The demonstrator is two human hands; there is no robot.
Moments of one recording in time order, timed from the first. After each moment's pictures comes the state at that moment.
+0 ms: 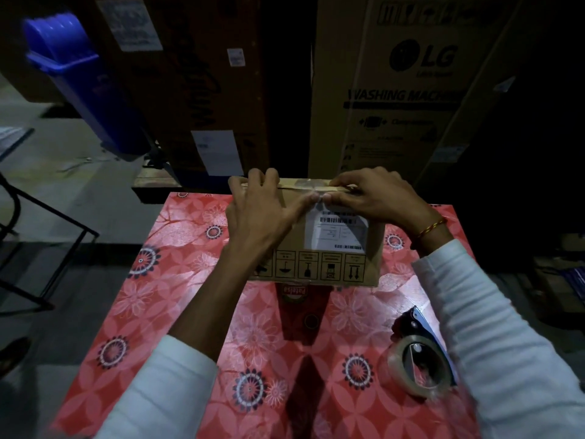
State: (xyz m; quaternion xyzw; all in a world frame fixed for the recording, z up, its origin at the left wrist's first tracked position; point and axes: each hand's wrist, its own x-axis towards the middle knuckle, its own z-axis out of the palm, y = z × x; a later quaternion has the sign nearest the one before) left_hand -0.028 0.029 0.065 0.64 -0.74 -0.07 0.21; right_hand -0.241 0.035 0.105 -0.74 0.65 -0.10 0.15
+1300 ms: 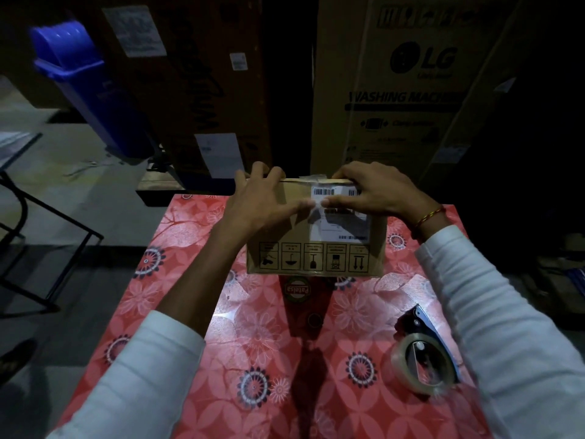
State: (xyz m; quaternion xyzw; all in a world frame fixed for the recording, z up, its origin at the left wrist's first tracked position) left_hand -0.011 0.006 0.078 0.60 -0.78 -0.14 0.12; right_hand -0.250 0.016 0.093 -0.79 0.60 -0.08 0.11
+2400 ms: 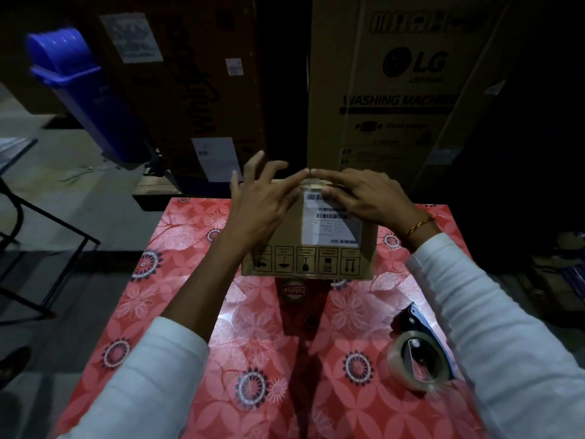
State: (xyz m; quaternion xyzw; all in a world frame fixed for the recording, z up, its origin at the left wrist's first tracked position) left_hand -0.013 0.011 0.063 0.52 -0.84 -0.02 0.17; right_hand -0.246 0.034 0.086 -0.79 0.60 -0.09 0.05
